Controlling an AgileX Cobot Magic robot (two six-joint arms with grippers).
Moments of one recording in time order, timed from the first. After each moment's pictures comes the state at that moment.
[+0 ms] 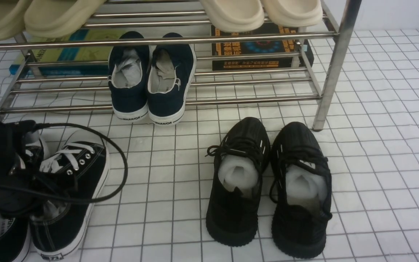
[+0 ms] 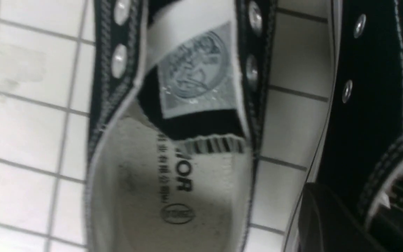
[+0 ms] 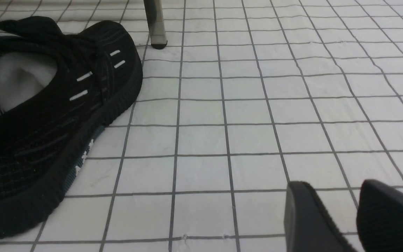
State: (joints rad) right arm 0.01 -0.01 0.02 0.03 0.39 0.03; left arm -0.11 1.42 -0.77 0.28 0.70 -0.51
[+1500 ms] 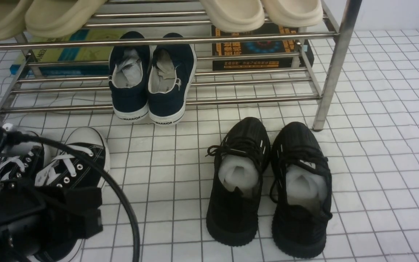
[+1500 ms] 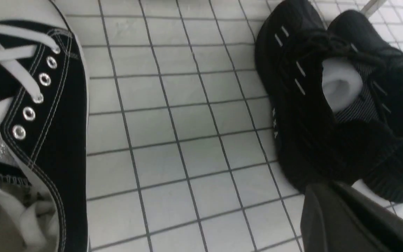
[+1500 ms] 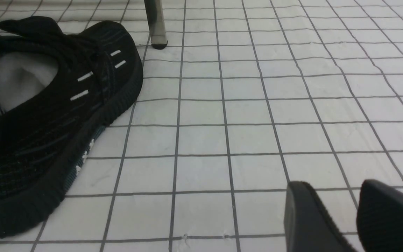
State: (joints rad) right arm 0.01 -0.01 0.02 0.03 0.39 0.03; left arm -0.51 0.72 -0.52 -0.04 0.44 -0.33
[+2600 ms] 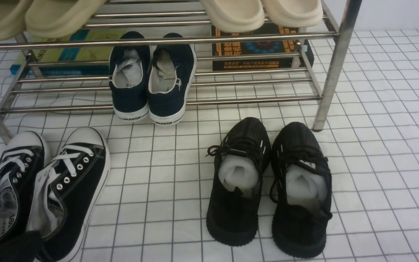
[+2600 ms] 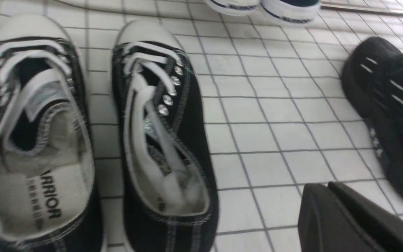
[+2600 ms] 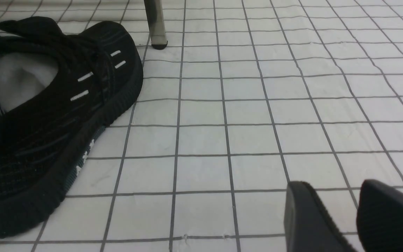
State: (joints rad) right arm 0.01 -0.01 0.02 0.03 0.39 0.03; left arm -0.27 0.20 -0.09 0.12 0.30 -0.33
